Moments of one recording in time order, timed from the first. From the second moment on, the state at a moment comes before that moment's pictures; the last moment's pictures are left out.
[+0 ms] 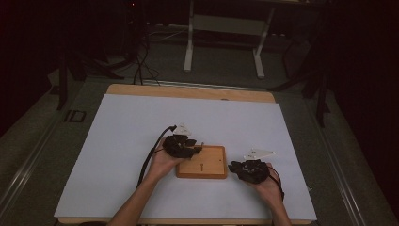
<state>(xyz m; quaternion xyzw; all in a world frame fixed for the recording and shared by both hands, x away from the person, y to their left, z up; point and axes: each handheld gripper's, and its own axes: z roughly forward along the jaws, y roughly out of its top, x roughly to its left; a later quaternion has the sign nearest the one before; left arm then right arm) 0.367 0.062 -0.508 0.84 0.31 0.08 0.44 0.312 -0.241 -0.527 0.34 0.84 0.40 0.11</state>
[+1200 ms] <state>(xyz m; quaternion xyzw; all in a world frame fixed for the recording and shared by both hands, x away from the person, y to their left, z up) 0.311 0.105 -0.524 0.83 0.33 0.11 0.44 0.322 -0.240 -0.514 0.34 0.83 0.42 0.14</state>
